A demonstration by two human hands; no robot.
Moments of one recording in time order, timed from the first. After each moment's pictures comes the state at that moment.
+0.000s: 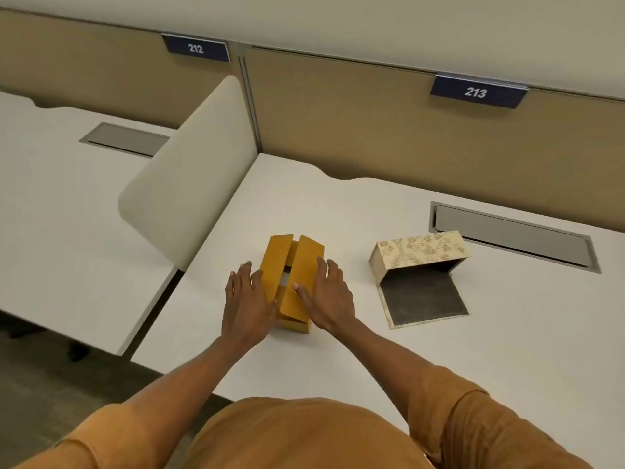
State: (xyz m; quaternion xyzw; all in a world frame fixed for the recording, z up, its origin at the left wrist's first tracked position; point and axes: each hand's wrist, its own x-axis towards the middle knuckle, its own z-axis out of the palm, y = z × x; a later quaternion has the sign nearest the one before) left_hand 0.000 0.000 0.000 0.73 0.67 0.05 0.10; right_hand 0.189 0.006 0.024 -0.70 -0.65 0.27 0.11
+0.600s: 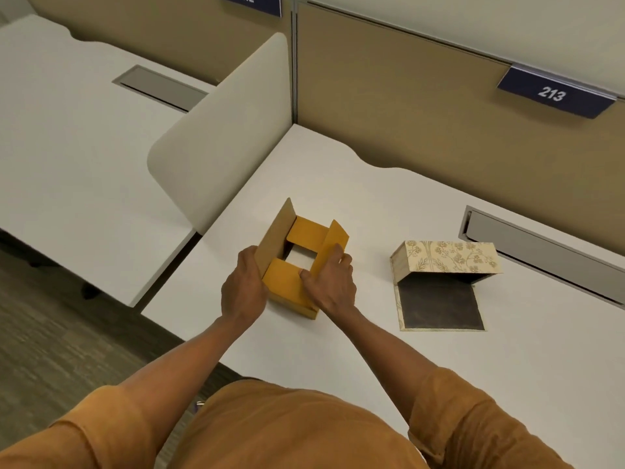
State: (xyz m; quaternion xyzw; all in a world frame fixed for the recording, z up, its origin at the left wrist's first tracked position) left_hand -0.019 -0.007 0.018 0.60 0.76 0.15 0.20; right_hand 0.155 0.025 0.025 -0.74 -0.57 0.33 0.12
